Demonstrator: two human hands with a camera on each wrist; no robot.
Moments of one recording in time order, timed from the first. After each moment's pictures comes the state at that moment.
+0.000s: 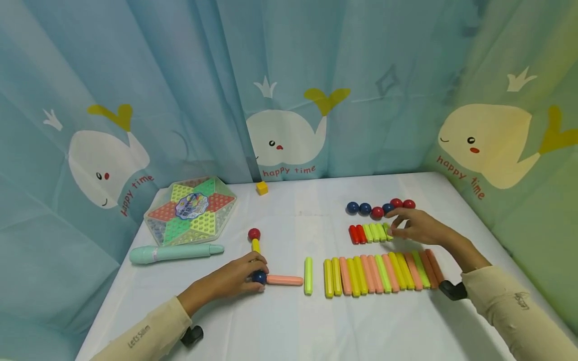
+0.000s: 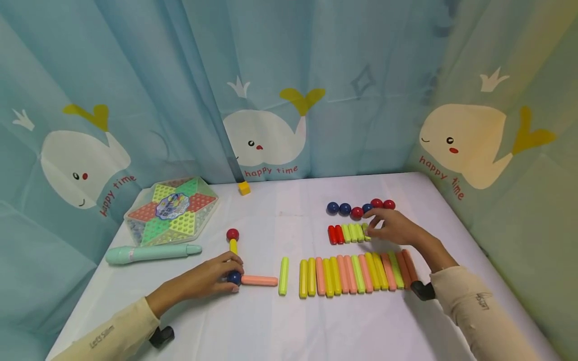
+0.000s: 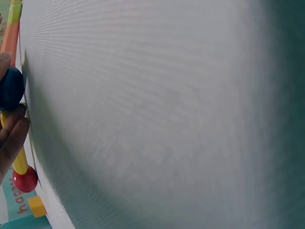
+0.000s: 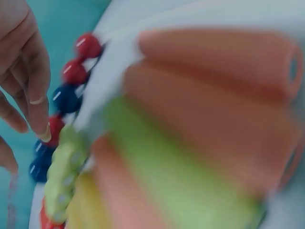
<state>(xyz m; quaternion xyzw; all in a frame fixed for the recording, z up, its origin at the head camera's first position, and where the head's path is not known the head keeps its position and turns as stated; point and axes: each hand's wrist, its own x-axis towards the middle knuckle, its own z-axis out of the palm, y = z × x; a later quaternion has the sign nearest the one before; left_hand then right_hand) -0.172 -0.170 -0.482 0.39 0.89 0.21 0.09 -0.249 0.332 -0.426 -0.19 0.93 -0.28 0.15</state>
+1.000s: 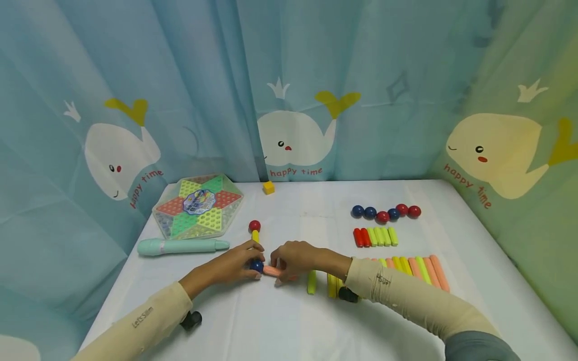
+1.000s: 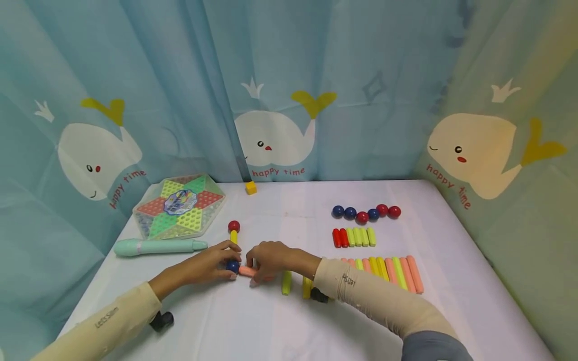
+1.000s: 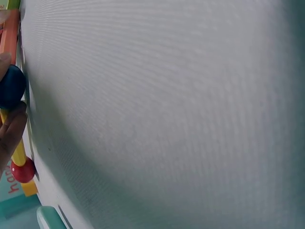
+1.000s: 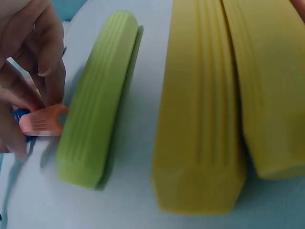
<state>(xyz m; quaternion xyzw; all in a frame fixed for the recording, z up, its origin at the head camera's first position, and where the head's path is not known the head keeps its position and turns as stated) -0.189 -0.183 -0.474 0.35 0.90 0.23 0.11 -0.219 0.048 -0.447 -0.38 0.88 -0.13 0.25</state>
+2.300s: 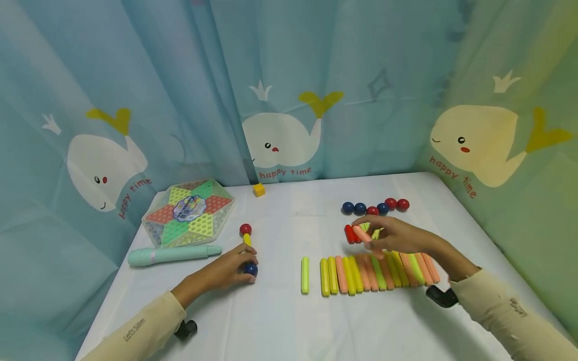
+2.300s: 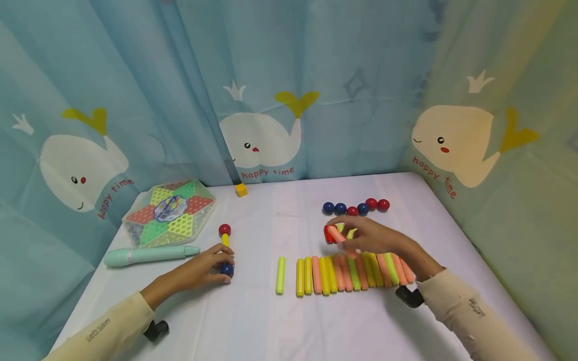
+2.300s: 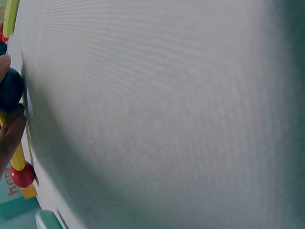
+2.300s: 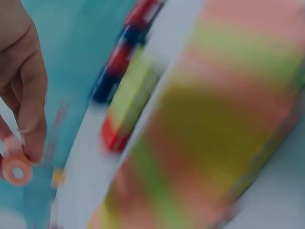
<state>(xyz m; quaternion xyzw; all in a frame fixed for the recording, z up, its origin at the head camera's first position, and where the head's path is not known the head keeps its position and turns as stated) -0.187 -0.181 -0.481 0.34 0.90 0.23 0.10 -0.208 0.283 -0.401 -0.28 0.86 -0.36 0.22</state>
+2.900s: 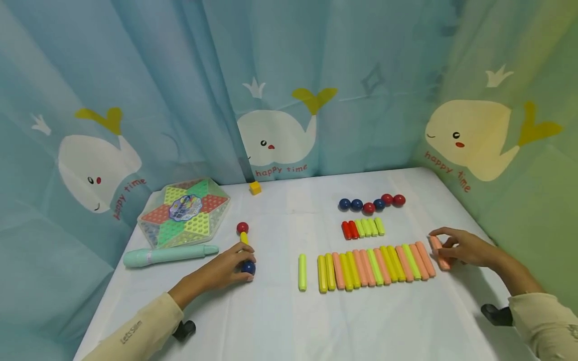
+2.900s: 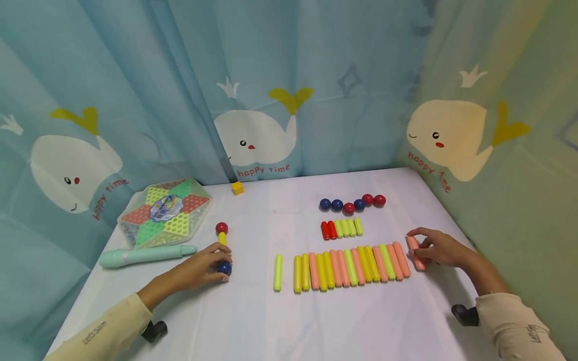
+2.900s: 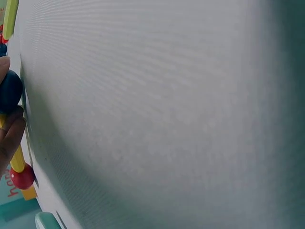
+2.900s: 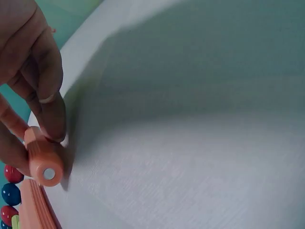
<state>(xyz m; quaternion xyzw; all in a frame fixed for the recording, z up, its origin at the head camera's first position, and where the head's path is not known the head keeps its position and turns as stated) -0.184 -0.180 -0.482 0.34 0.90 0.24 0.09 -0.177 0.449 -0.454 -0.14 0.92 -0.33 0.17</state>
